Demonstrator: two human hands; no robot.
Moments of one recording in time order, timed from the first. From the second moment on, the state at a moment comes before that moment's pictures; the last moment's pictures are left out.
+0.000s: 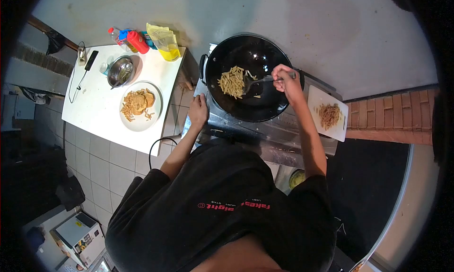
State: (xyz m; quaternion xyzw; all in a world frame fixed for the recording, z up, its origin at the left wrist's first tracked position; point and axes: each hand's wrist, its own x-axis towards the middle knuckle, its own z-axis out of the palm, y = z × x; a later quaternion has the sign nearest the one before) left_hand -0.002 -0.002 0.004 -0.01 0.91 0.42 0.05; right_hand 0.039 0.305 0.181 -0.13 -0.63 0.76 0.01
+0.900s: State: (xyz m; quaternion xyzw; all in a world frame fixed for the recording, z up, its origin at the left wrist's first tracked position) left_hand 0.000 -0.003 0.002 0.00 0.90 0.43 0.03; right_hand 0.058 0.292 0.264 0.06 -0.91 0.39 0.12
